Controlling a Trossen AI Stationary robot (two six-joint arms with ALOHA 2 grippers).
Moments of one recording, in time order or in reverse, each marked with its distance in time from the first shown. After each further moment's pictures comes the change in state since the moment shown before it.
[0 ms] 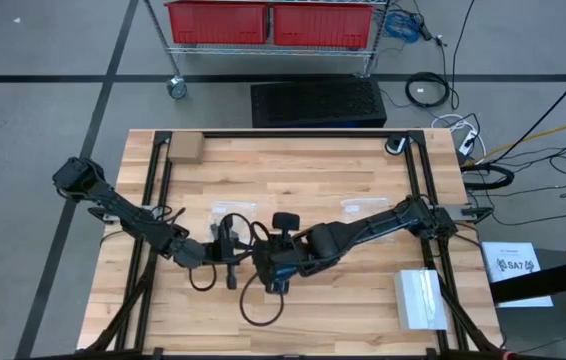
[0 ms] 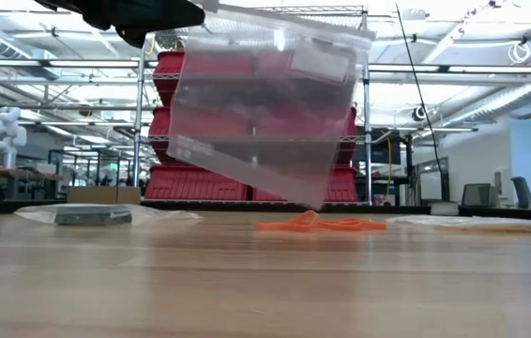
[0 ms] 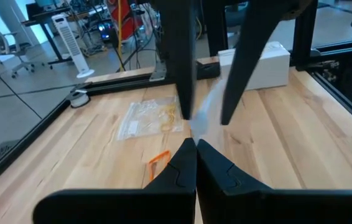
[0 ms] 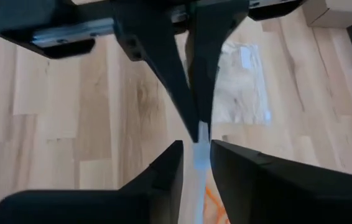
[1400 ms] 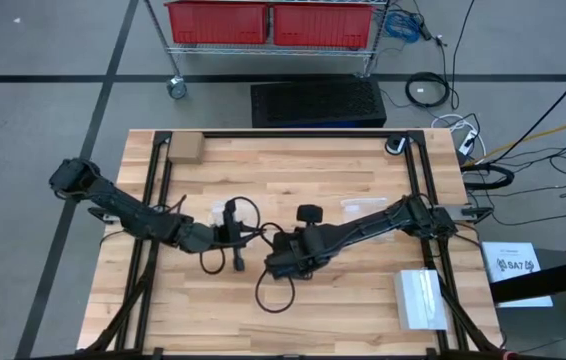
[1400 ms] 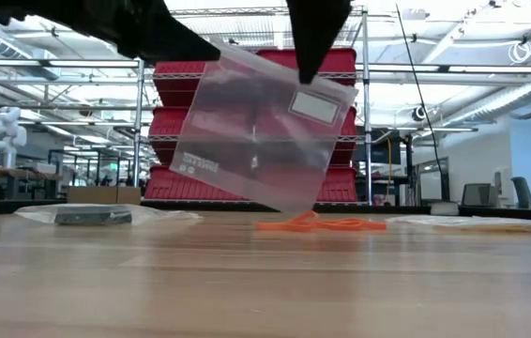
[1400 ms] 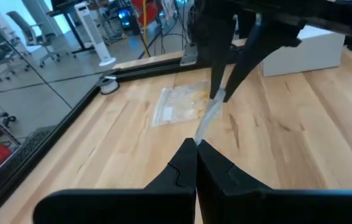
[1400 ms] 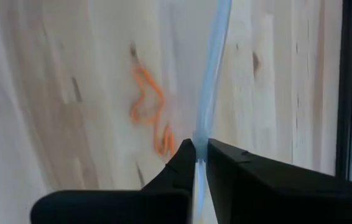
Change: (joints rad) left arm 0.161 -0.028 -0.022 -0.049 0.065 0.045; right arm -0.021 0.010 -0.119 -0.398 0.027 0.135
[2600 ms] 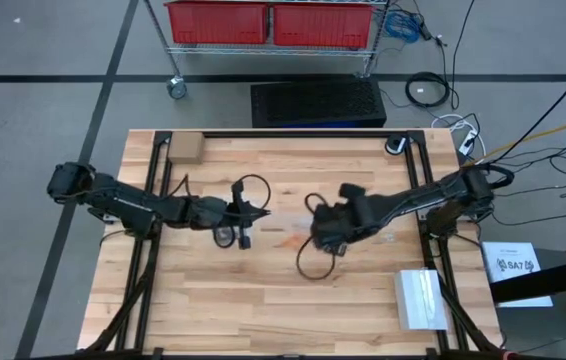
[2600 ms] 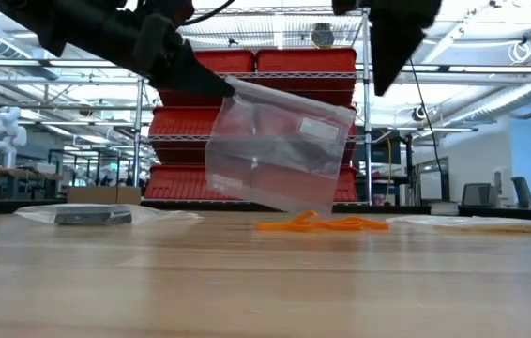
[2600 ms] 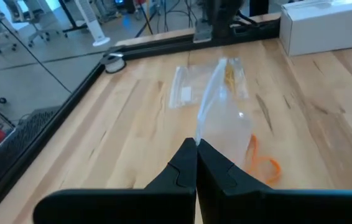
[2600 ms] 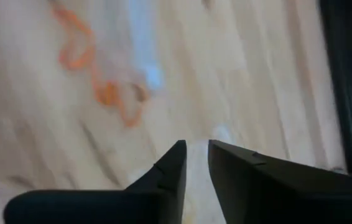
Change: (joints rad) left arm 0.272 -0.002 -0.007 -0.051 0.278 0.029; right arm -0.086 -0.527 -0.710 0.284 -0.001 0.079
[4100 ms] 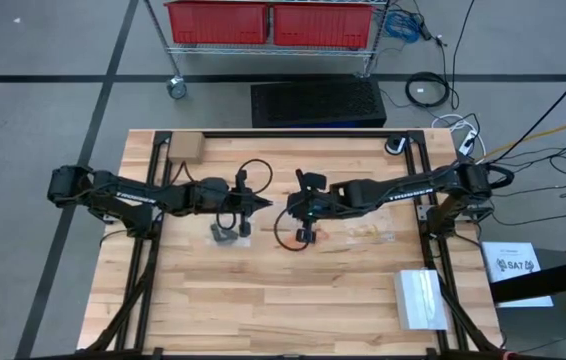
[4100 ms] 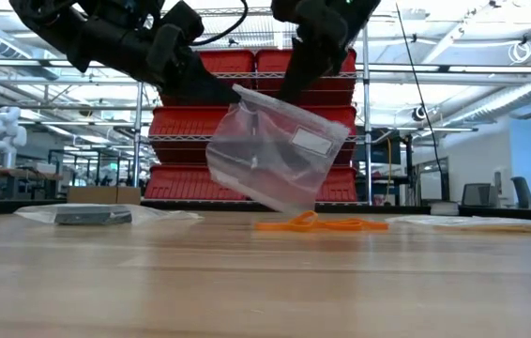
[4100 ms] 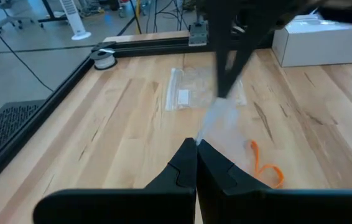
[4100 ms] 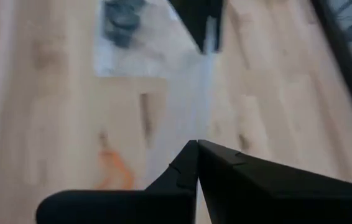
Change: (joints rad) left arm 0.177 0.002 0.001 0.017 0.250 -0.032; right arm -0.163 0.006 -0.138 0.714 -0.170 -0.430
